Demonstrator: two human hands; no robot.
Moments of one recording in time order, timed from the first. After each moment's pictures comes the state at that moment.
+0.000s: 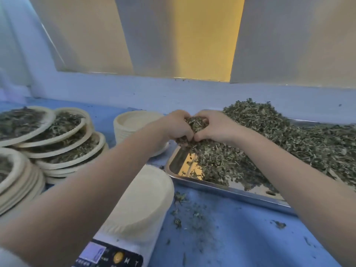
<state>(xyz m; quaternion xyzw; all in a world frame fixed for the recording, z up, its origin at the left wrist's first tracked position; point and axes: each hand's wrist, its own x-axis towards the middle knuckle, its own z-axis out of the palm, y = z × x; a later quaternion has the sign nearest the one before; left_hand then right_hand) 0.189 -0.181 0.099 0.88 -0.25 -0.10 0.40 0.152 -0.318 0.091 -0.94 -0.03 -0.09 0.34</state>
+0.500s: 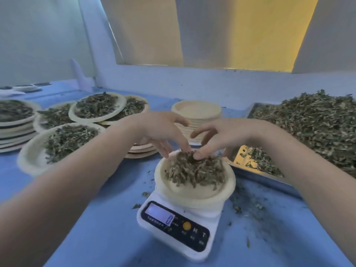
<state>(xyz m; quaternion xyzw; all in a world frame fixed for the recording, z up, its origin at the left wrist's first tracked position) 0.144 -0.021 0.100 0.89 -0.12 -0.21 0.38 0.137 -0.207 0.095 -0.94 -0.17 0.18 0.25</state>
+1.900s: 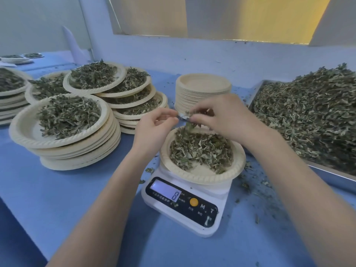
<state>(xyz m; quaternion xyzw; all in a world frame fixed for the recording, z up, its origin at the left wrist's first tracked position) 0.142 -0.006 -0.006 0.76 -0.08 0.14 0.63 0.135 -0.176 0.049 -0.94 -0.23 -0.16 0.22</state>
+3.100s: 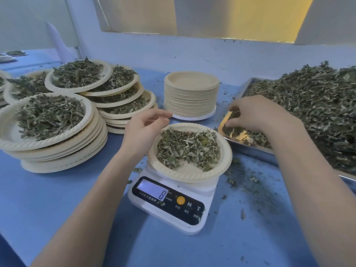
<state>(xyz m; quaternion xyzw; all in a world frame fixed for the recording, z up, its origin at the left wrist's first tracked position) 0.138 -0.011 -0.005 0.78 -0.11 0.12 0.61 0.145 -0.245 0.056 -1.00 0.02 -0.05 0.01</state>
